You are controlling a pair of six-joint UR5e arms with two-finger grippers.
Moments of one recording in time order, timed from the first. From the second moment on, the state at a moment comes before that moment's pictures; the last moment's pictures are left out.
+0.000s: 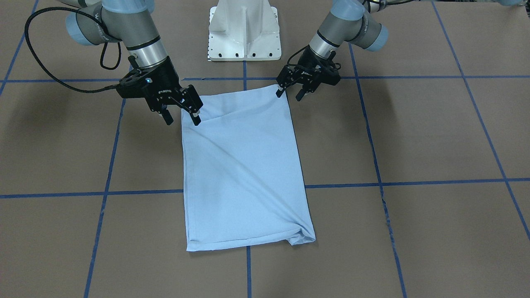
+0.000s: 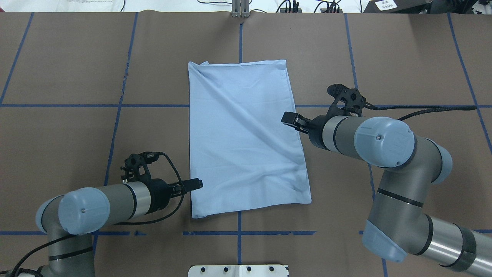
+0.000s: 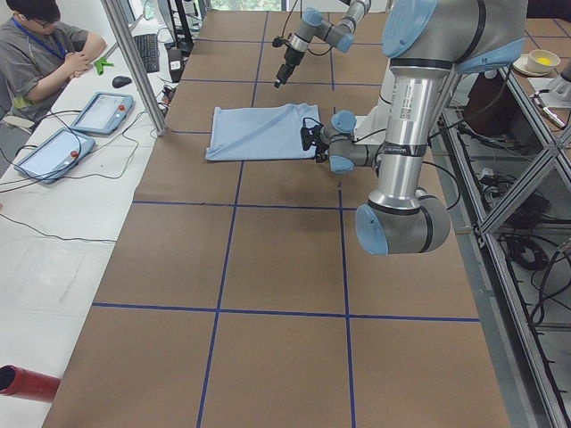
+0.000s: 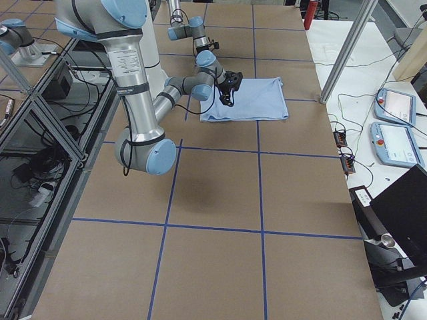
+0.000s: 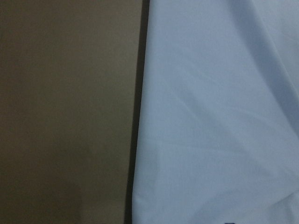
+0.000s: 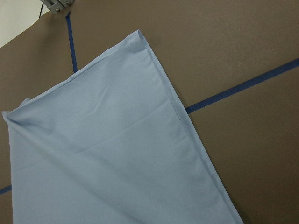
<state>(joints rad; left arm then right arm) -0.23 -1.80 -1.82 -2.39 -1.49 -1.70 0.50 -1.25 1.94 -1.15 1.54 1.65</state>
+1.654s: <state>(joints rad) -0.17 -1.83 -1.79 -2.39 -1.43 -1.78 0.50 -1.25 1.93 -1.15 1.54 1.65</state>
